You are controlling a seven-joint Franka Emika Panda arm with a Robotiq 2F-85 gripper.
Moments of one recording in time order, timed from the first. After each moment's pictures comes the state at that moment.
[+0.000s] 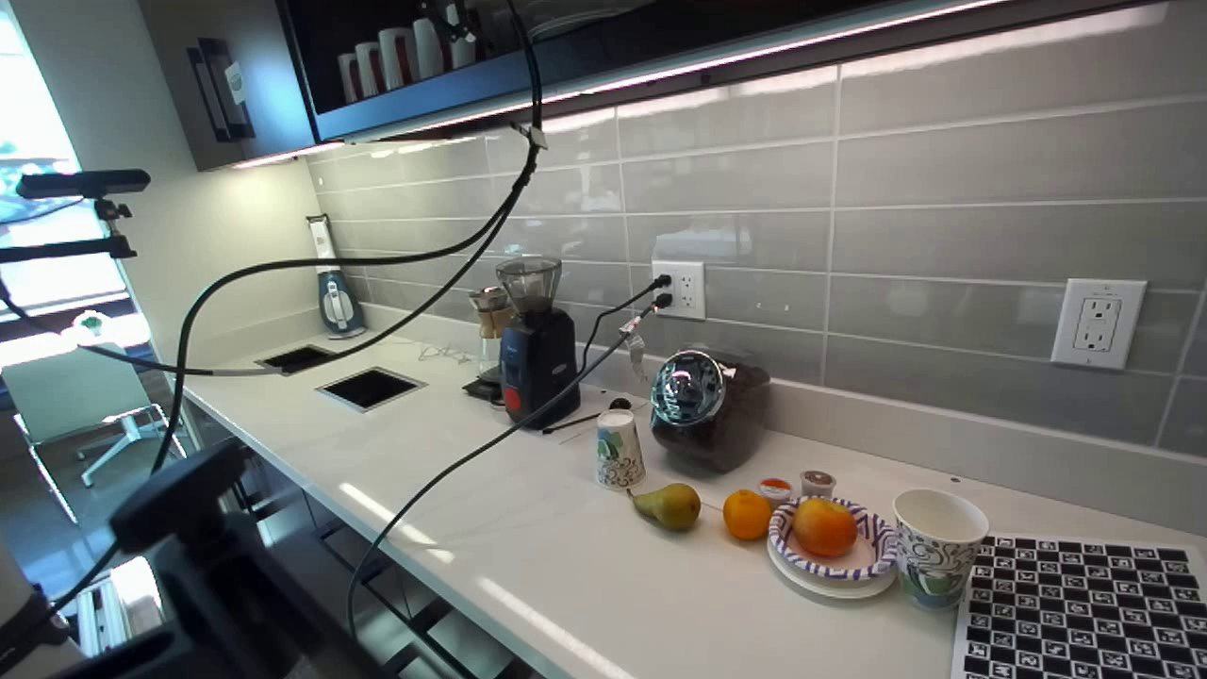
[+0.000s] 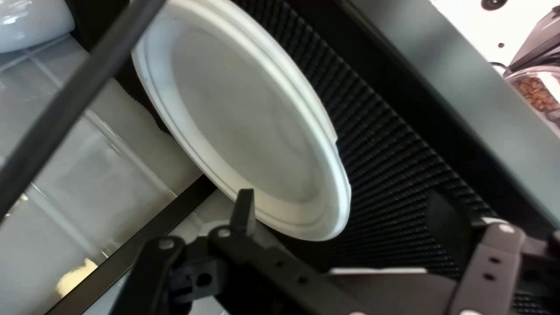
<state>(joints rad) 0.05 -0.13 -0.07 -1.65 -0.28 2.41 -0.61</state>
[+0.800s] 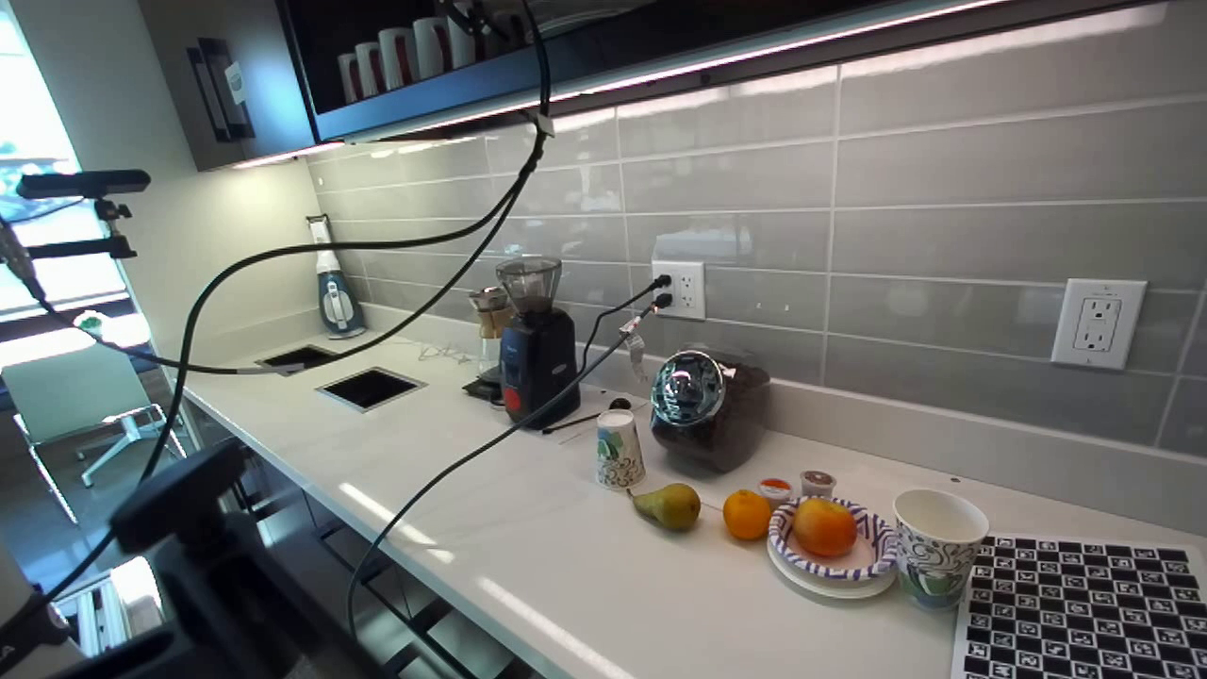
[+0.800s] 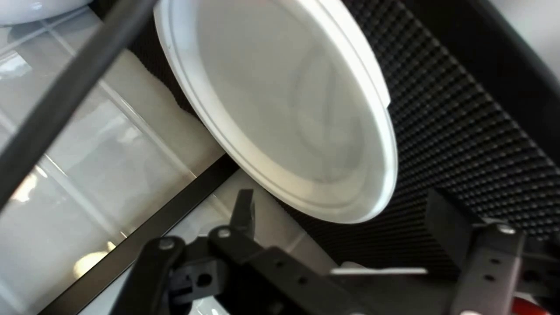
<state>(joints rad) 0.04 -0.05 -0.06 -1.56 -0.29 2.44 -0.61</state>
